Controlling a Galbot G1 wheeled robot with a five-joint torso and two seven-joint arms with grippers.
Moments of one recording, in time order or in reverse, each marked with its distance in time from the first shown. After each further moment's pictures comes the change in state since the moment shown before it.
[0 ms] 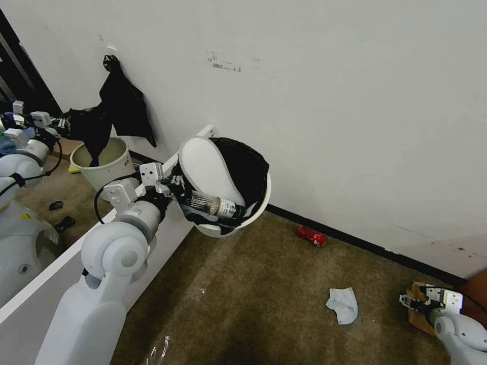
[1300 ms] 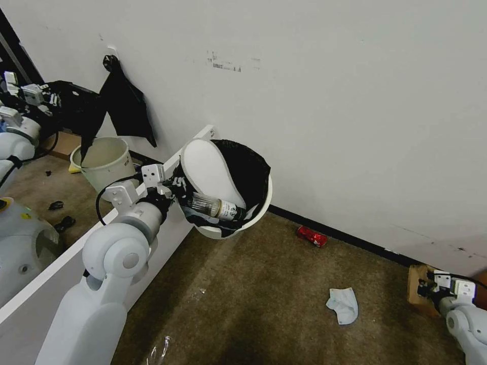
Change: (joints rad) left arm 0.013 0.005 0.006 -0.008 -0.004 -0.001 -0.003; right arm -0.132 -0.062 0.063 0.294 0.004 0.020 -0.016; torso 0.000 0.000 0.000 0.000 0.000
